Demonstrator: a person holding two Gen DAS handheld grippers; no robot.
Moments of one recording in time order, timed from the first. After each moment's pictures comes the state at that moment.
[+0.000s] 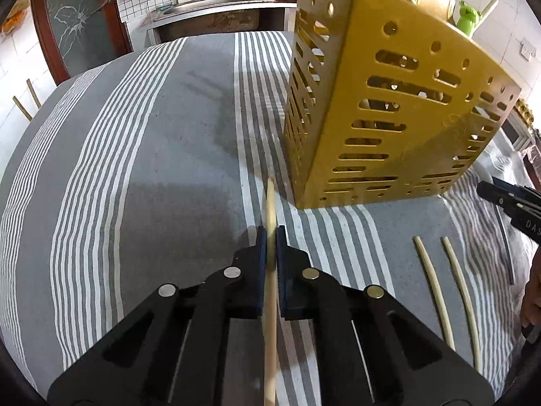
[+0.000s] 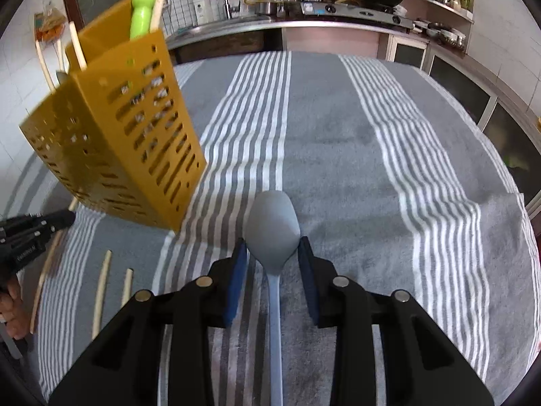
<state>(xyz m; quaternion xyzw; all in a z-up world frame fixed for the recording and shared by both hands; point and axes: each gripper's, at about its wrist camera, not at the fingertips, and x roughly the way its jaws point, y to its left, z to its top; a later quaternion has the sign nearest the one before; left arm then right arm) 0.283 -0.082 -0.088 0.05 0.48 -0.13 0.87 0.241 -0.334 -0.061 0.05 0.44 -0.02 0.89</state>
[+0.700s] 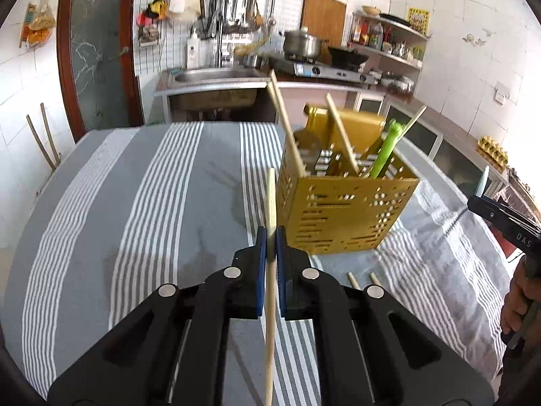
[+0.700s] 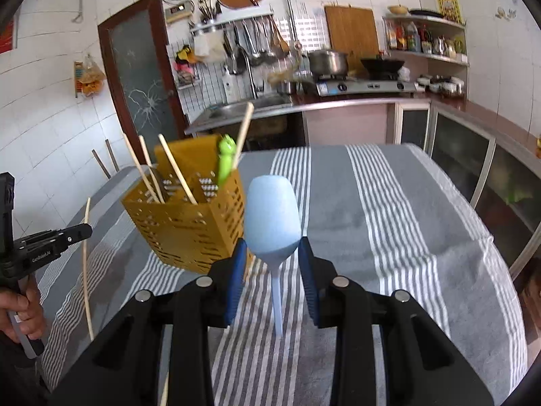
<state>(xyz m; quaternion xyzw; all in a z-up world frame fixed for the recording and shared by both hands) 0.207 -0.057 0.023 0.00 0.34 -0.15 0.93 0.174 -0.333 0.036 0.07 0.29 0.02 0.96</state>
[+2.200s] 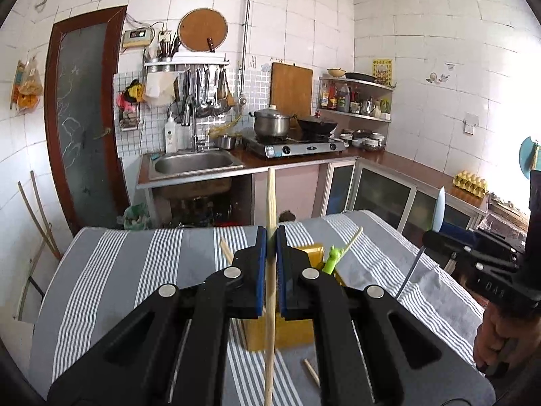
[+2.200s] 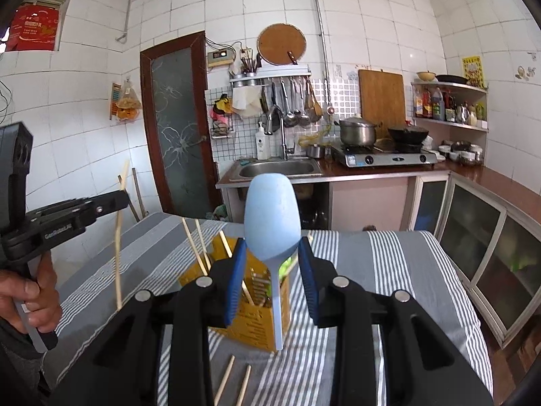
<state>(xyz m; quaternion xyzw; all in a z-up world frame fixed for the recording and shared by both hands) 0.207 -0.085 0.151 0.01 0.19 -0.19 0.96 0.173 -0.298 0.139 0.02 0.18 0.07 0.98</state>
